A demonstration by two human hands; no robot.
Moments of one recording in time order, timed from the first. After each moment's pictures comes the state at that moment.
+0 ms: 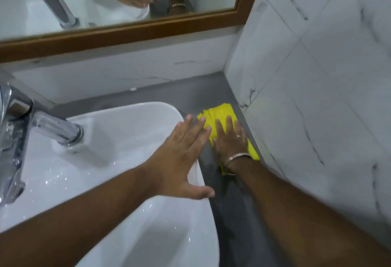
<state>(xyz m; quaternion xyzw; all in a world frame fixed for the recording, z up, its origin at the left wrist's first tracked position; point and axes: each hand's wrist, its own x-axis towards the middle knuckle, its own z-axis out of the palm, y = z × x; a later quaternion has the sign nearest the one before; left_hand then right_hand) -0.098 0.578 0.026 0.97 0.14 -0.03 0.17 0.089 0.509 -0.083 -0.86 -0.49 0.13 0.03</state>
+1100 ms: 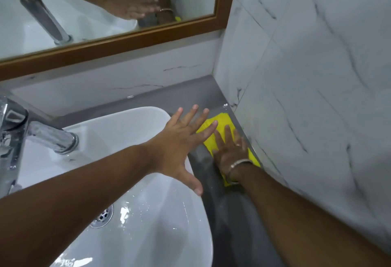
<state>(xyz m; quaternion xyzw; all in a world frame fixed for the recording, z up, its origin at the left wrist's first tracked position) -0.066 0.596 0.040 0.99 0.07 -0.08 0.09 0.095 0.469 -0.096 -0.86 -0.49 0.18 0.00</state>
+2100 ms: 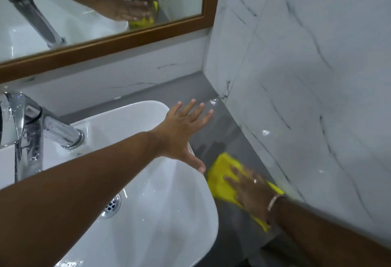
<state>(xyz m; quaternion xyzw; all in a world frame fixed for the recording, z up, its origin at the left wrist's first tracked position) -0.068 0.596 0.036 0.99 0.06 -0.11 0.07 0.049 0.312 -0.089 -0.77 -0.63 0.09 -0.09</state>
